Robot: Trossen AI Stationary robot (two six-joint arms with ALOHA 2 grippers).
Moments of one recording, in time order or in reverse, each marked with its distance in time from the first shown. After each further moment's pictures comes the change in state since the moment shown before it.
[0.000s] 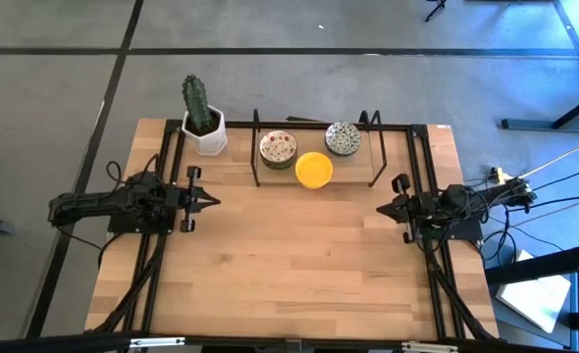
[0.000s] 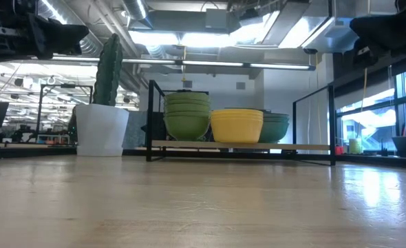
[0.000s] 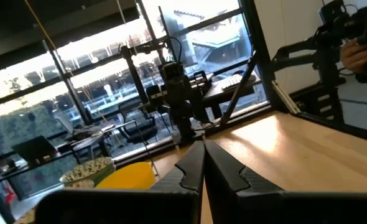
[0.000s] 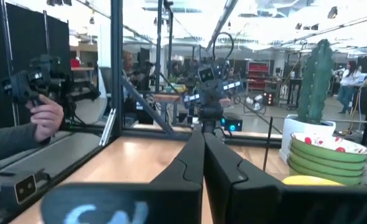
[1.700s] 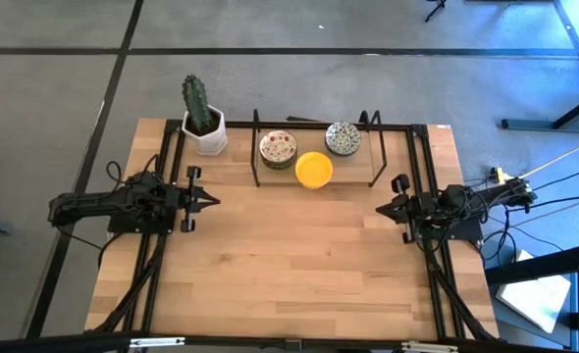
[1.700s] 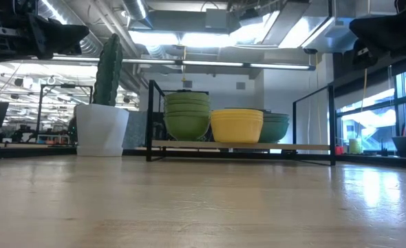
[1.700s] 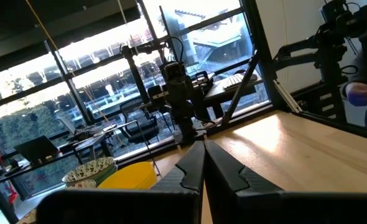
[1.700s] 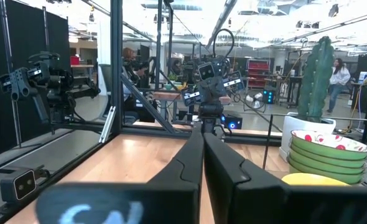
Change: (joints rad) left arm 0.000 0.000 0.000 0.000 -0.008 0.010; right arm 0.000 0.001 0.000 -0.005 0.000 -0.009
